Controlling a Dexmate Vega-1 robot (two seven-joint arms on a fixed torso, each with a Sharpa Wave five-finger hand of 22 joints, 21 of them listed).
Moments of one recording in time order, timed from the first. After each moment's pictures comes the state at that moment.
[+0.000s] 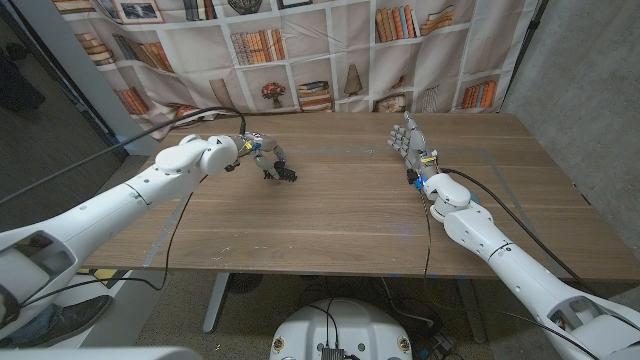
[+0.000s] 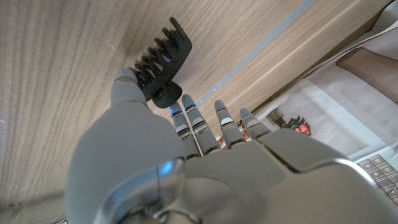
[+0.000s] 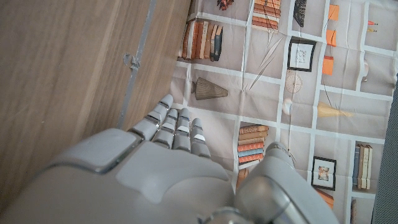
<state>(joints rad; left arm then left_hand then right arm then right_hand) 0.52 0.90 0.72 -1.63 0.75 0.04 -0.34 0.98 0.04 -0.09 -0.10 0.36 0.55 -0.22 0.26 0.20 0.62 -0.22 0.20 0.19 0.30 -0.04 0.19 0.17 0.02 0.11 0.21 0.17 -0.84 -0.47 -0.42 -1.45 0.62 0.14 -0.12 0.17 0.00 0.19 -0.07 0.19 0.13 0.08 0.20 0.19 0.17 0.12 0.23 0.18 0.11 0.07 0.19 0.18 0.19 -0.04 0.31 0.18</state>
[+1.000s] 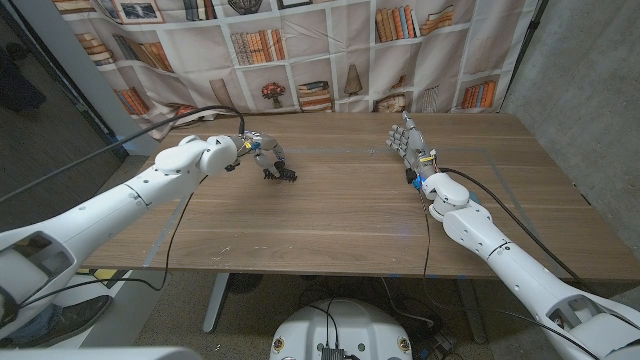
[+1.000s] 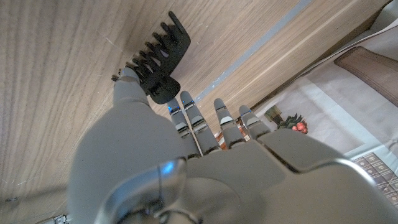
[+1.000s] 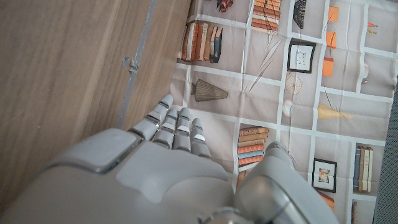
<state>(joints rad) 0.53 0.91 0.72 -1.64 0.73 0.05 -0.32 0.99 0.05 -0.09 -0.10 0.35 0.62 -0.22 0.28 0.20 0.68 -0.22 0.21 0.20 0.32 -0.04 0.19 0.17 0.05 0.10 0.21 0.17 -0.83 -0.46 -0.43 -1.45 0.62 0.13 -0.12 0.18 0.00 0.19 -0.07 0.19 0.13 0.08 0.20 0.19 0.18 0.12 0.23 0.18 0.11 0.07 0.19 0.18 0.19 -0.04 0.30 0.18</state>
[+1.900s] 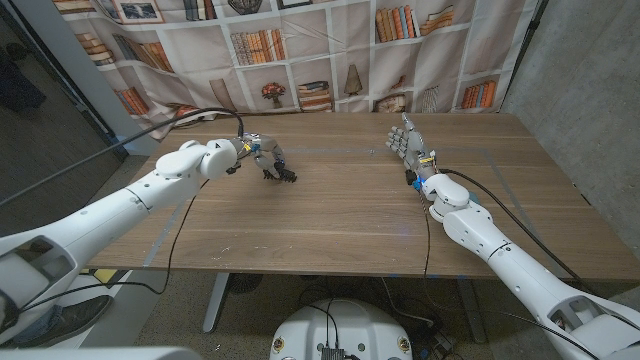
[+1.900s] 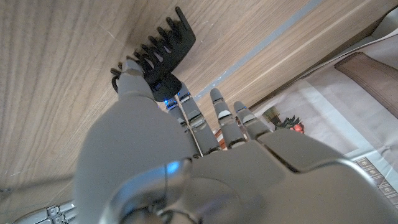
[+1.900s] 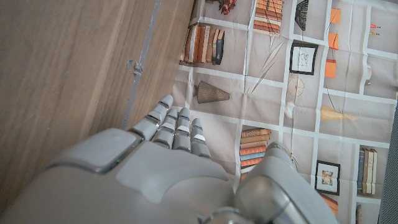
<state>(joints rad) 0.55 0.90 0.71 -1.63 0.70 0.07 -0.27 1.08 0.12 -0.08 -0.10 0.29 0.83 -0.19 0.30 0.18 0.93 -0.22 0.20 0.19 0.53 -0.05 0.19 0.17 0.17 -0.01 0.20 0.17 -0.83 -0.47 -0.43 -1.45 0.63 0.12 -0.11 0.18 0.00 0.19 -0.07 0.19 0.13 0.08 0.20 0.19 0.18 0.12 0.23 0.18 0.12 0.07 0.19 0.18 0.19 -0.04 0.30 0.18</state>
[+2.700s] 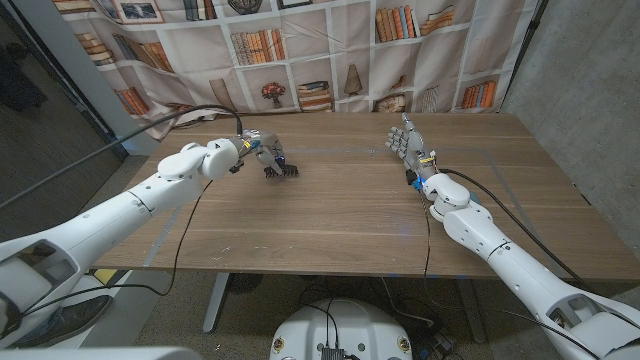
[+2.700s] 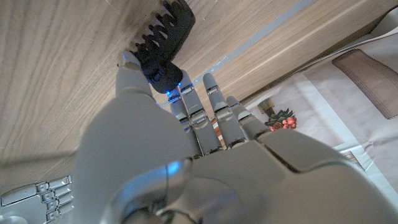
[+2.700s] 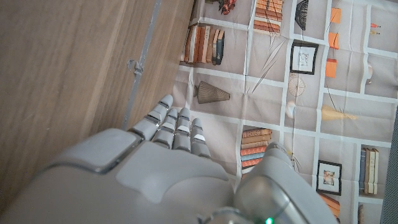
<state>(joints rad) 0.57 0.88 0.69 -1.65 0.65 0.11 -0.21 1.10 0.10 -0.05 -0.13 0.25 0.93 -0.11 0.29 0.17 1.06 -0.13 0.20 0.18 0.74 -0.08 0.19 0.17 0.27 -0.04 0.20 0.17 -0.83 -0.47 -0.43 -1.43 0.63 0.13 -0.10 0.17 0.01 0.19 -0.07 0.19 0.13 0.08 0.20 0.19 0.18 0.12 0.22 0.18 0.12 0.07 0.19 0.18 0.19 -0.04 0.29 0.18</state>
